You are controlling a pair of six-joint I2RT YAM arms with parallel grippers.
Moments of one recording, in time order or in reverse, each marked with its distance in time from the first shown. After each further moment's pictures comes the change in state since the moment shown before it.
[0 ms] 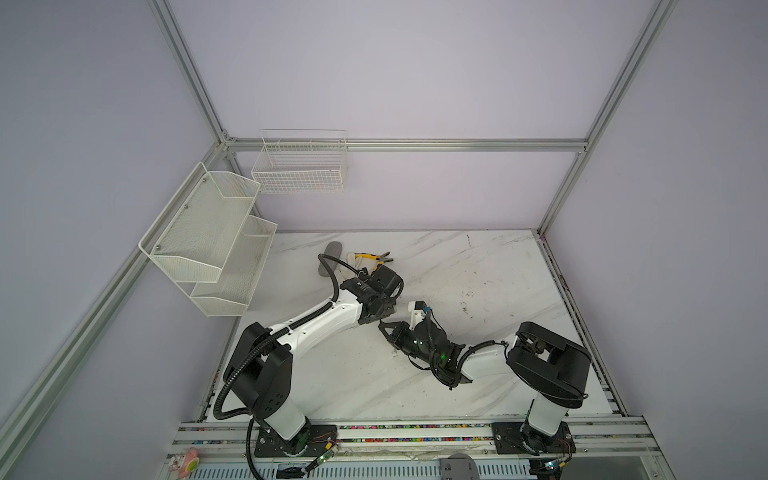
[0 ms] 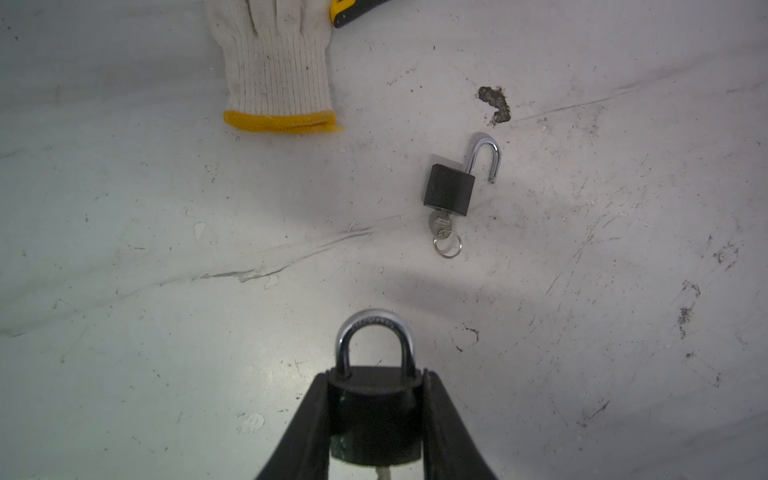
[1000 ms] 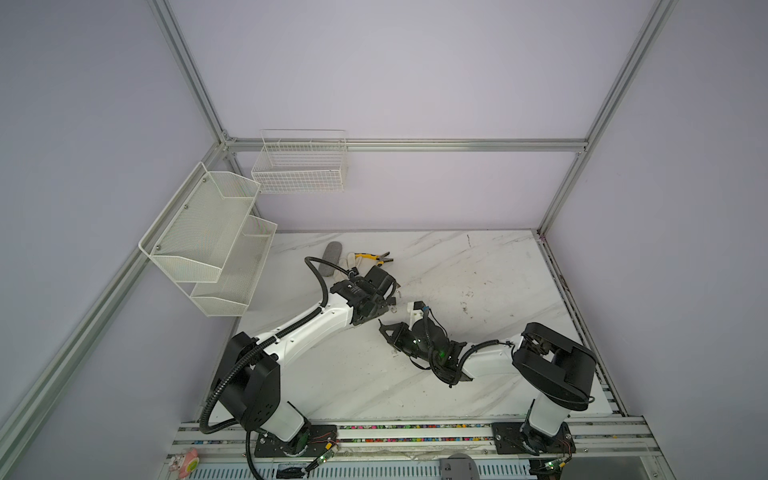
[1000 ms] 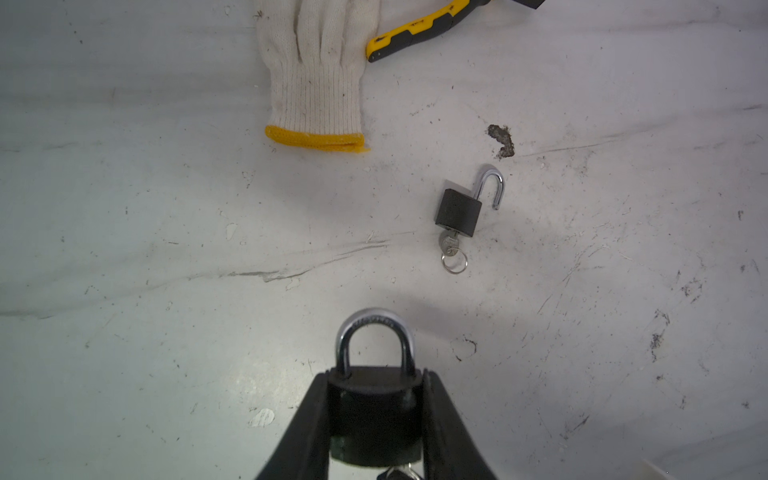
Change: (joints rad) left arm 0.023 -0.074 -0.040 0.010 -0.019 -0.057; right arm 0.001 -0.030 0.027 -0.112 -0.026 -0.032
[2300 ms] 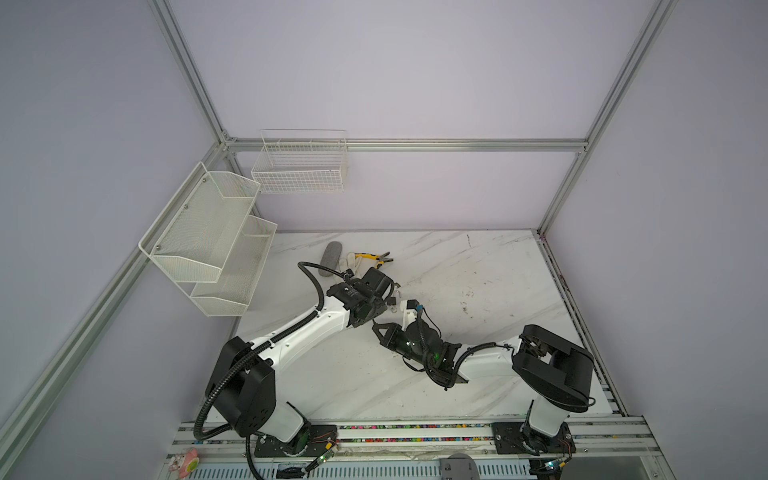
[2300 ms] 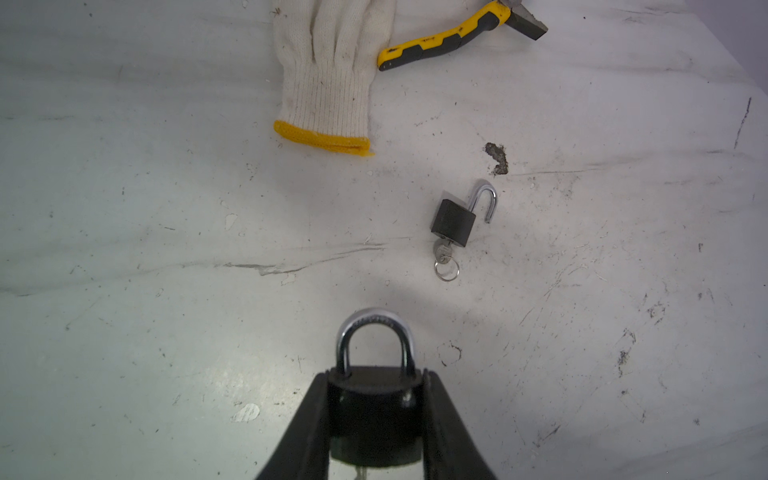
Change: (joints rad) left arm 0.000 -0.035 -0.034 0.029 -0.008 -0.082; right arm 0.056 0.006 0.048 0.005 0.069 -0.069
